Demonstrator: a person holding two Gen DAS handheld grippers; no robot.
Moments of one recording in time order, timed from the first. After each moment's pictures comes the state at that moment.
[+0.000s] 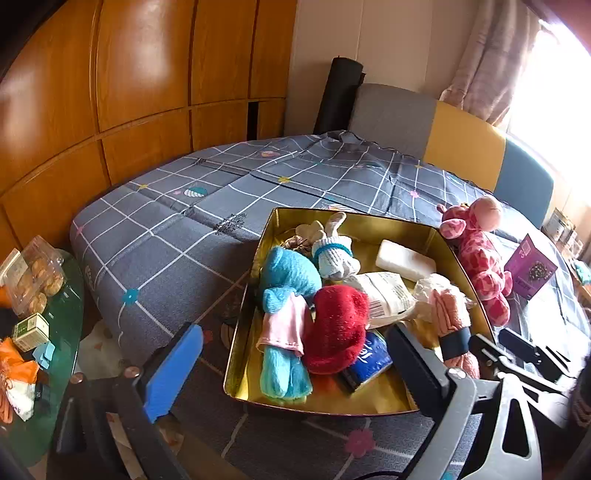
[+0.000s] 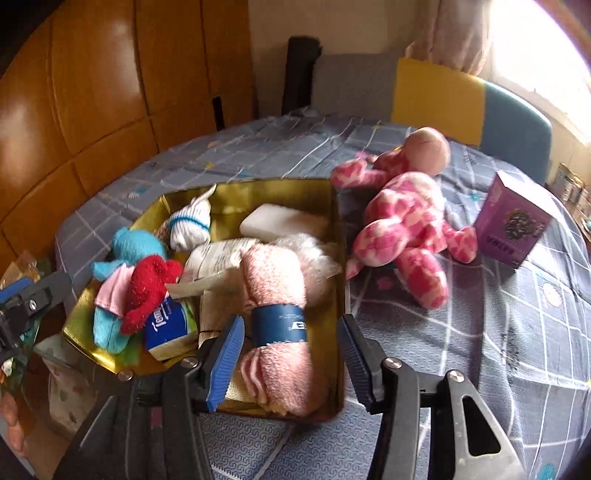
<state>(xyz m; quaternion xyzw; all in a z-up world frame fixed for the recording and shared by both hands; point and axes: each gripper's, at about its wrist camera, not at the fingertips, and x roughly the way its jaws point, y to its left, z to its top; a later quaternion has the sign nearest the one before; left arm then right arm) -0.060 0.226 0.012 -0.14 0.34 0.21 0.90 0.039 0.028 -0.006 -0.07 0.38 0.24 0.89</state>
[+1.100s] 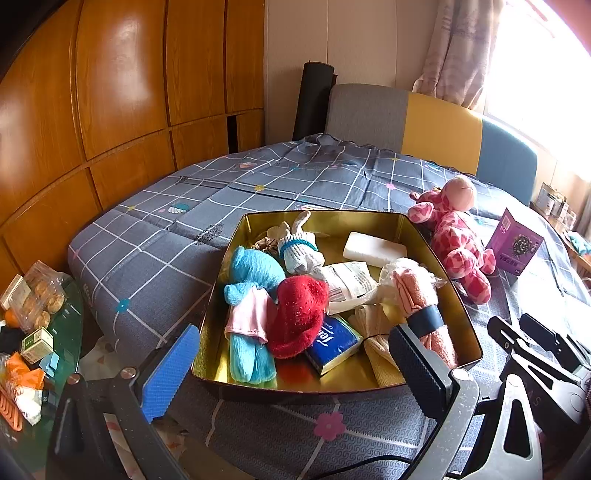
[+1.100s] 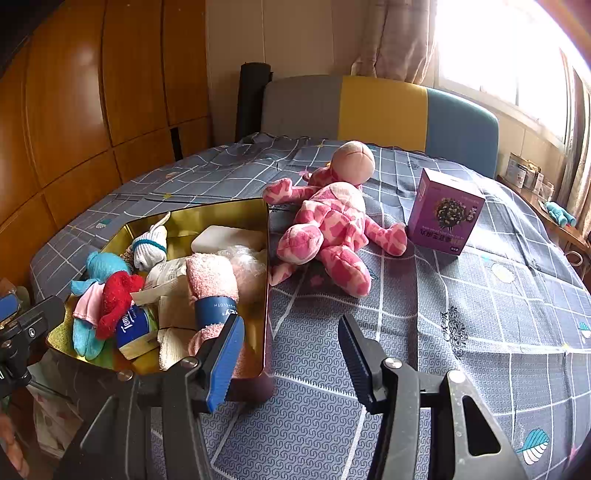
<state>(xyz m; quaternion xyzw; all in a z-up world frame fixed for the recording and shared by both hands) -0.063 0.176 0.020 -0.09 0.34 0.20 0.92 0.017 -0.020 0.005 -0.05 0.34 0.17 0.92</state>
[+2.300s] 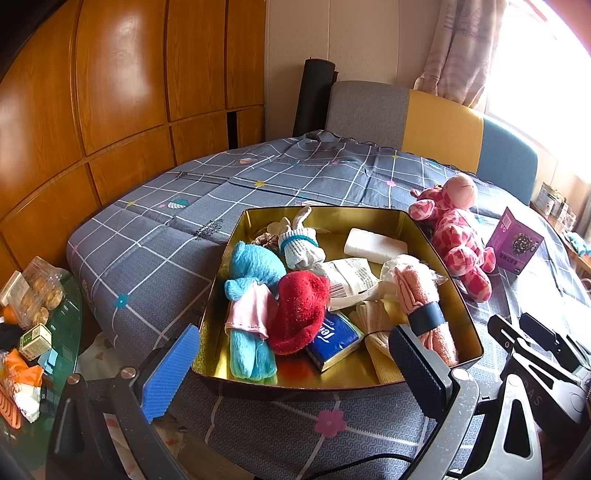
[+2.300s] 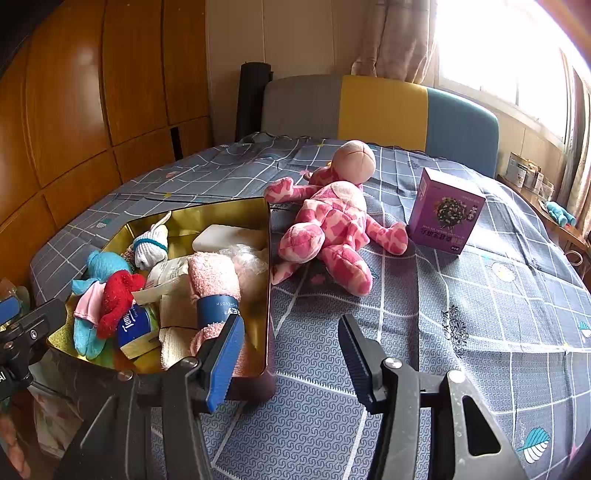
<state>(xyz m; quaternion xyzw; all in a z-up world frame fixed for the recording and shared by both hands) -0.063 0.176 0.018 -0.09 0.34 0.19 0.91 0.017 -0.019 0.004 -0.05 0.35 0.17 0.92</state>
